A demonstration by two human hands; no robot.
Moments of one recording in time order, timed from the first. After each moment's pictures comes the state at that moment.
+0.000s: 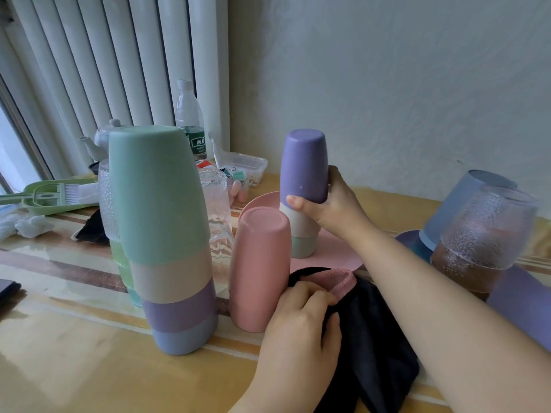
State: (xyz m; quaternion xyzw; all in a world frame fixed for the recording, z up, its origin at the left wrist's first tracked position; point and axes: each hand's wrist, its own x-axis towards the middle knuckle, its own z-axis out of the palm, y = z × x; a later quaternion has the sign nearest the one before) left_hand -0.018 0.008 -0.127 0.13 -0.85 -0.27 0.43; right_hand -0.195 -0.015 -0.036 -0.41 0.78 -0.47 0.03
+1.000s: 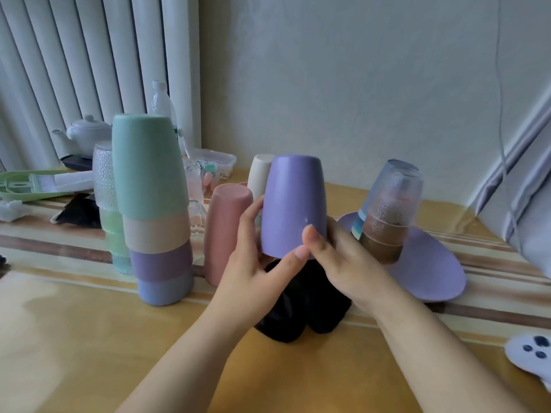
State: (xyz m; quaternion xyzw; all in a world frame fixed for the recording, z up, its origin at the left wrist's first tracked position) left_hand 0.033 0.024 -0.054 0.09 -0.71 -0.62 0.33; right_hand -0.076 0.129 -0.025 -0.43 0.73 -0.50 0.16
